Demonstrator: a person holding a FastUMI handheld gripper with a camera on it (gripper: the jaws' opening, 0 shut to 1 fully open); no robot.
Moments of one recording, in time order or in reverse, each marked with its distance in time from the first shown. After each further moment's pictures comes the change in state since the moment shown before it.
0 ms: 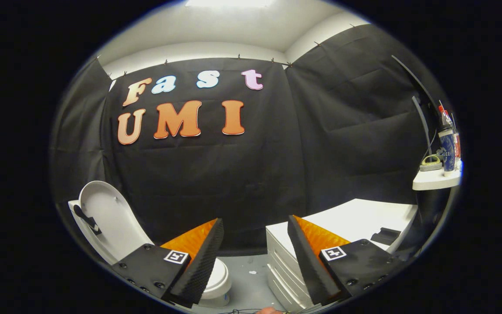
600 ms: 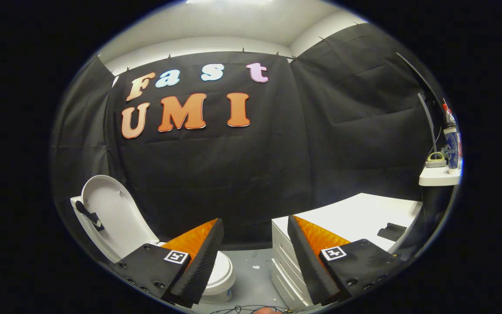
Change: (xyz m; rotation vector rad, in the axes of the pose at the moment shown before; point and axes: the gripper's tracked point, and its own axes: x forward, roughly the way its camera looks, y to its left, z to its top) arm 0.002 0.010 -0.011 -0.008 0.047 0.030
